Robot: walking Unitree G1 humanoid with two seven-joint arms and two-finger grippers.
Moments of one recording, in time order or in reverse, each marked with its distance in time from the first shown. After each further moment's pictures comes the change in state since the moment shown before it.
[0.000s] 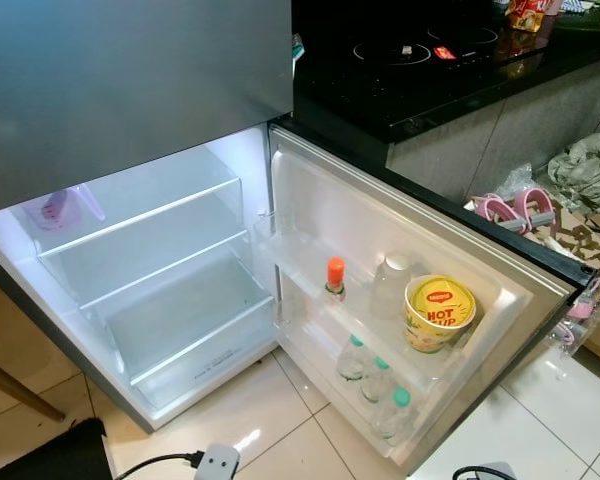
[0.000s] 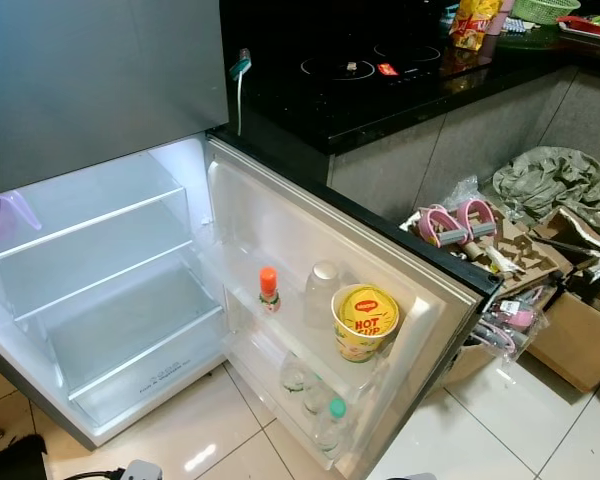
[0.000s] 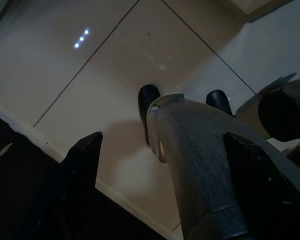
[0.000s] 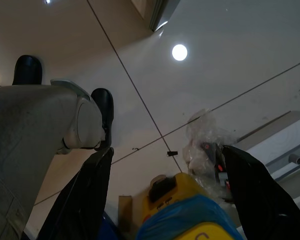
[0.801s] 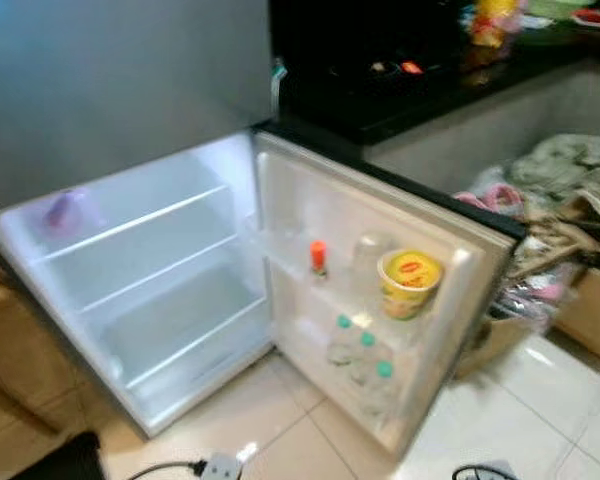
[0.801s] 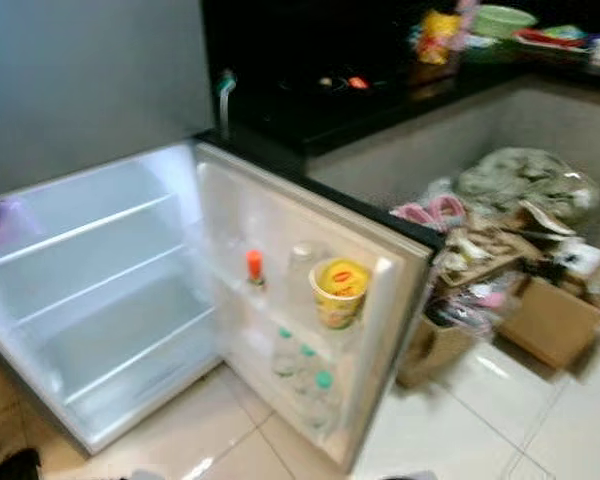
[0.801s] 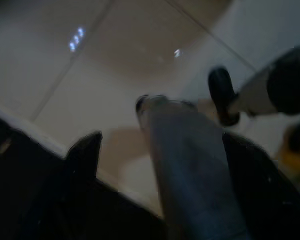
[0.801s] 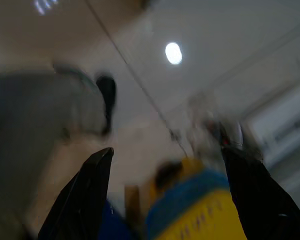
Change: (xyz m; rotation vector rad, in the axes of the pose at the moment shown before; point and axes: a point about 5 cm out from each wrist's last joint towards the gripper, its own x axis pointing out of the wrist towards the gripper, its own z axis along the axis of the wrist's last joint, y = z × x) left arm 0.000 -0.002 -0.001 0.011 0.002 -0.003; right arm -0.001 0.001 -0.009 0.012 0.026 -0.002
